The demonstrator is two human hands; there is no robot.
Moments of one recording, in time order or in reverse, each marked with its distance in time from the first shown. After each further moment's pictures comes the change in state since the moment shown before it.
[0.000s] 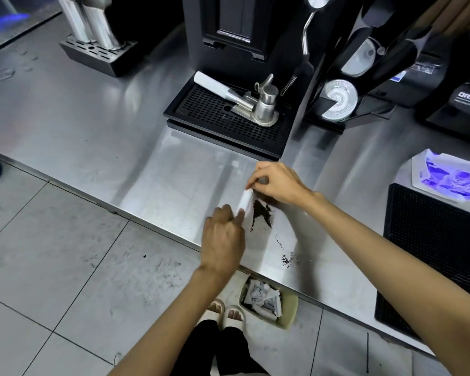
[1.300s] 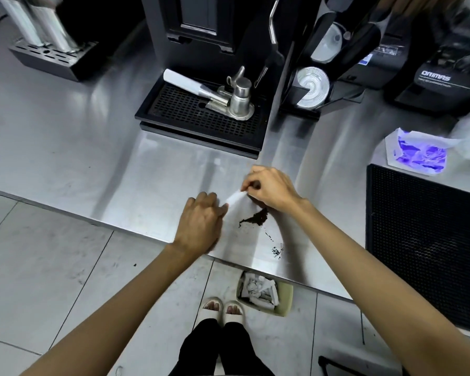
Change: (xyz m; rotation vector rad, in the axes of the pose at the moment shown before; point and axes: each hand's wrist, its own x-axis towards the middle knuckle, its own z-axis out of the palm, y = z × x) left_hand 0.035 -0.040 0.009 0.095 -0.032 0.359; right_hand -0.024 0.009 0.017 -0.061 0.076 0.202
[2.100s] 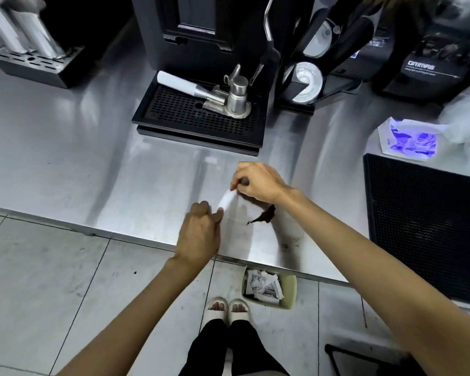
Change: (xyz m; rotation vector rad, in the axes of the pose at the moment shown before) left_hand -0.024 -0.012 0.005 -0.163 0.035 -0.074; right_hand 0.012 -0.030 0.002 -0.019 -0.063 -0.038
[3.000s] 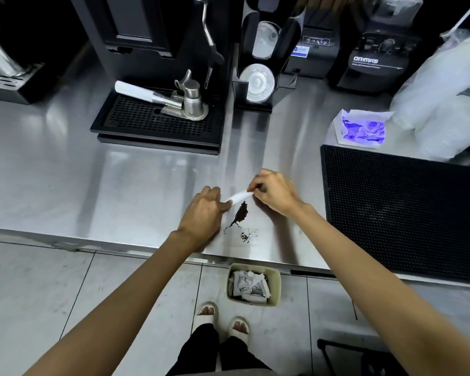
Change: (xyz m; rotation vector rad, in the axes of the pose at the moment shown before) left_hand 0.041 0.067 0.016 -0.013 -0.235 0.197; right_hand -0.089 0.076 -0.009 0.053 0.152 0.268
